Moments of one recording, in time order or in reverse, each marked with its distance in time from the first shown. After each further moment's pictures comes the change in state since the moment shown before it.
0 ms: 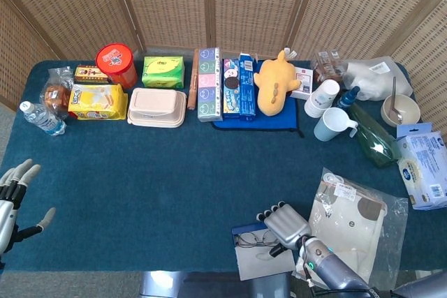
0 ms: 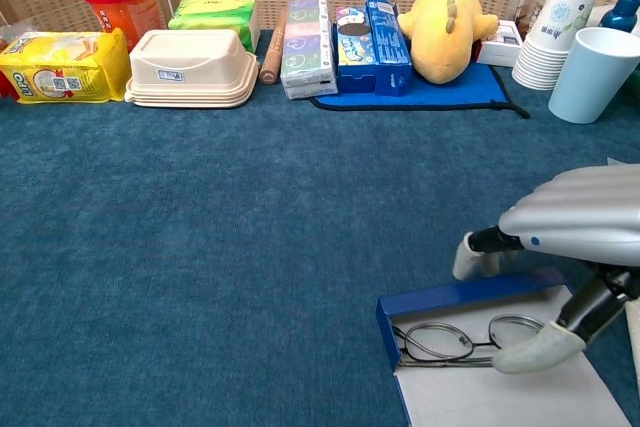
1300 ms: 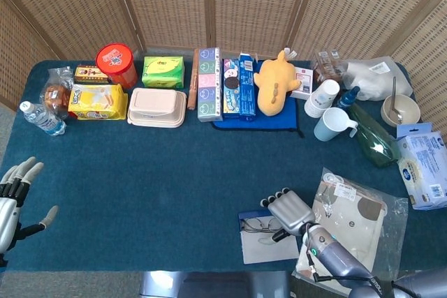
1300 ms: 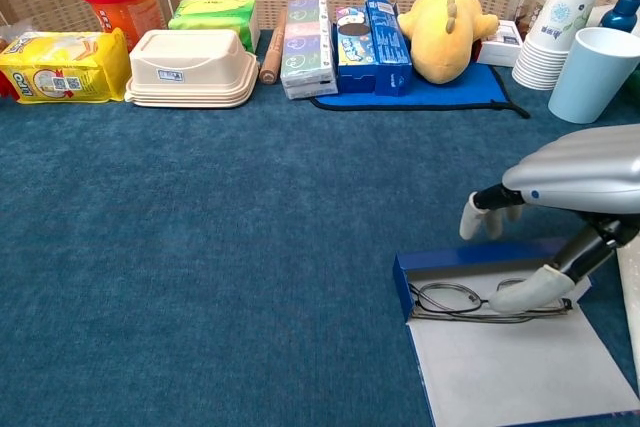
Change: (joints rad) left arm -0.011 0.004 -0.007 -0.026 -0.002 -0.017 0.034; right arm 0.018 0.033 0.029 0.075 -0.003 -0.029 0.076
